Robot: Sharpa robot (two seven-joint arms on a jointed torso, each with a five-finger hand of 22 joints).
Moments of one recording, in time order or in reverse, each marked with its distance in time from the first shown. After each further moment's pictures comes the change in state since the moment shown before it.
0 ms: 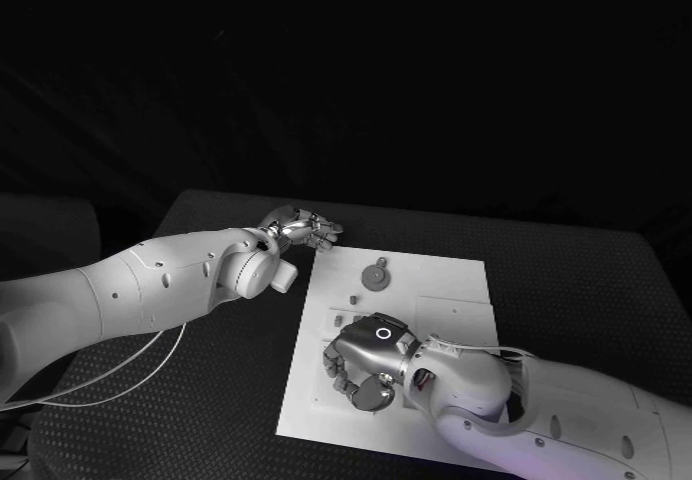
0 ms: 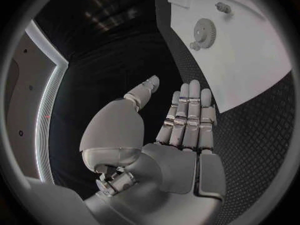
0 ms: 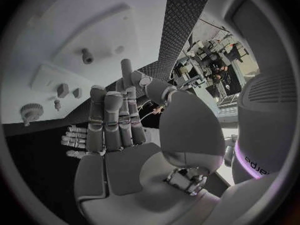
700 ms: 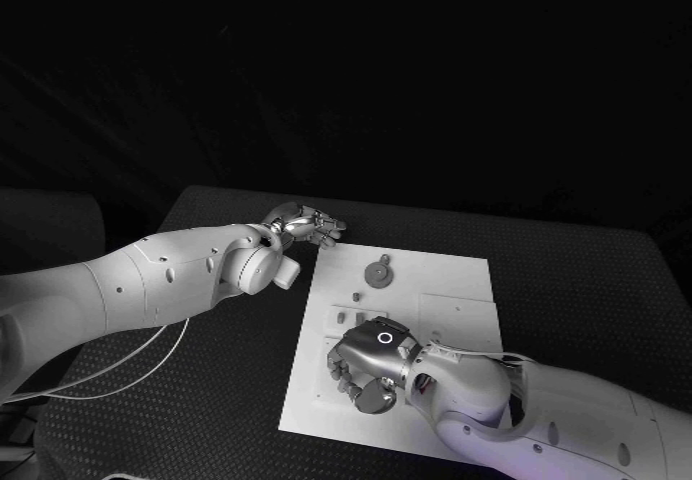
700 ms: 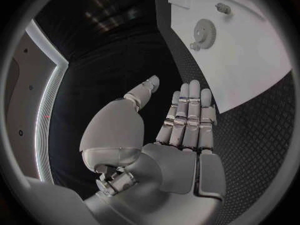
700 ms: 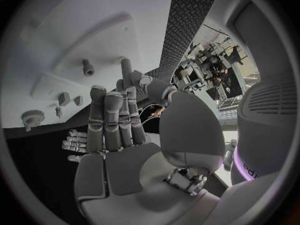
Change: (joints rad) left arm 0.000 -0.004 0.000 0.001 0.001 0.006 0.000; left_hand 0.000 0.000 0.000 0.000 0.000 0.000 0.000 0.000 0.000 0.000 0.000 0.000 -0.001 0.000 0.000 -0.004 0.003 0.000 0.000 0.000 0.000 0.001; right arm -0.022 0.009 -0.005 -0.021 -0.038 0.003 0.000; right_hand 0.000 0.000 0.001 -0.004 0.003 0.003 -0.003 0.000 0.000 0.002 -0.002 0.000 0.000 0.002 -0.002 0.002 0.000 0.000 0.004 -0.003 0.002 -0.001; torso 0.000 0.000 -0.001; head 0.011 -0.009
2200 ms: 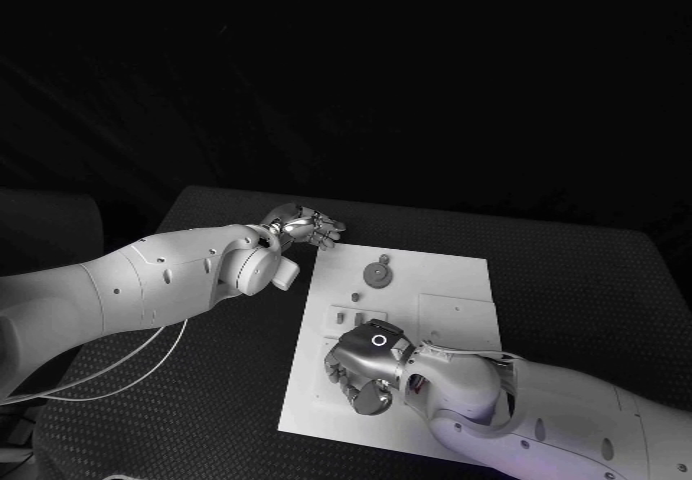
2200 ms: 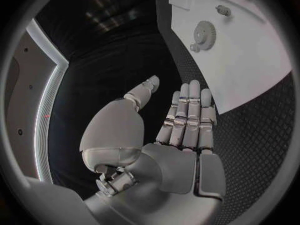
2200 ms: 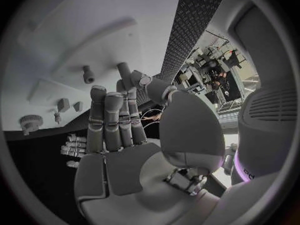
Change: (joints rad) left arm 0.000 -0.003 0.000 0.006 0.001 0.007 -0.004; left_hand 0.000 0.000 0.000 0.000 0.000 0.000 0.000 0.000 -0.001 0.000 0.000 0.004 0.000 0.000 0.000 -0.004 0.004 0.000 0.000 0.000 -0.004 0.001; right arm 0.005 0.031 -0.020 -0.044 -0.011 0.015 0.018; right_hand 0.000 0.000 0.004 -0.001 -0.003 0.000 0.000 0.000 0.001 0.000 0.000 0.000 0.000 0.004 0.000 0.000 0.002 0.000 0.000 0.003 -0.001 0.000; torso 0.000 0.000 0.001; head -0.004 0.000
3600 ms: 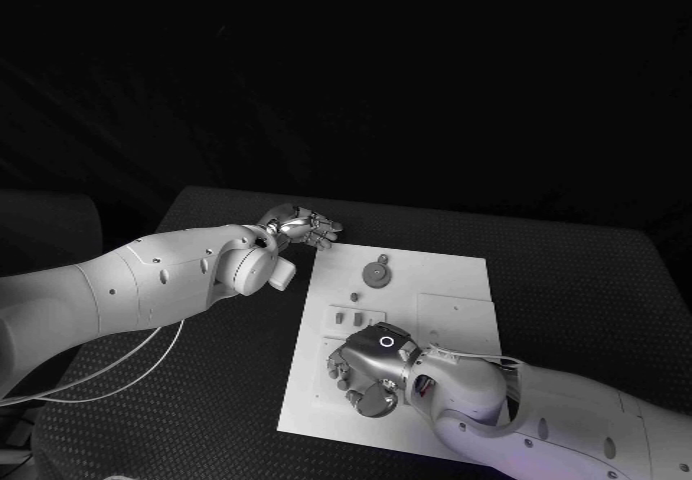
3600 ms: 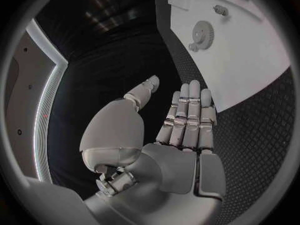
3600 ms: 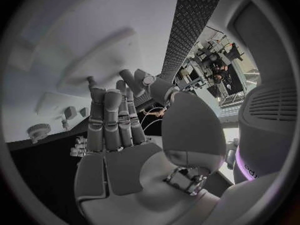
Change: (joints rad) left arm 0.000 -0.008 0.000 0.000 0.000 0.006 -0.006; left_hand 0.000 0.000 -0.003 0.003 0.000 -0.004 0.004 0.000 -0.001 -0.007 0.000 0.000 -0.001 0.000 0.000 -0.004 0.004 0.000 0.000 0.000 0.000 0.001; right arm -0.012 -0.018 -0.007 -0.013 0.060 -0.041 0.010; right_hand -0.077 -0.086 -0.054 -0.029 0.013 -0.120 0.059 -0.086 -0.033 -0.064 0.031 -0.050 0.061 -0.063 0.049 -0.030 -0.013 0.010 -0.062 0.033 -0.011 0.000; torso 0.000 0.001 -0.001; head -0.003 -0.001
